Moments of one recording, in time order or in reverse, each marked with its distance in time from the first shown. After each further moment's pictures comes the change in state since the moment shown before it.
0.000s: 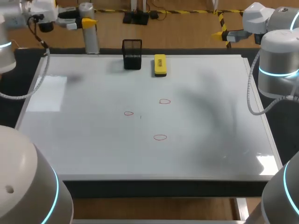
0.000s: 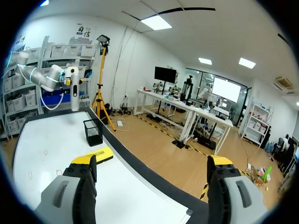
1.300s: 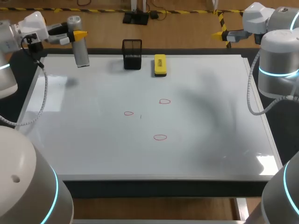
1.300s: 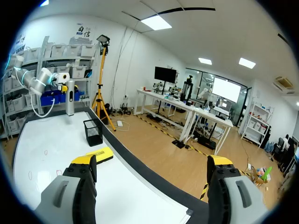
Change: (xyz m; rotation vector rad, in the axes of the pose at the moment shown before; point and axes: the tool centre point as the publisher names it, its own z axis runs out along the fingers) left arm 0.008 0.031 -0.041 -0.010 -0.292 -0.043; right arm 0.000 0.000 0.000 0.000 0.000 0.000
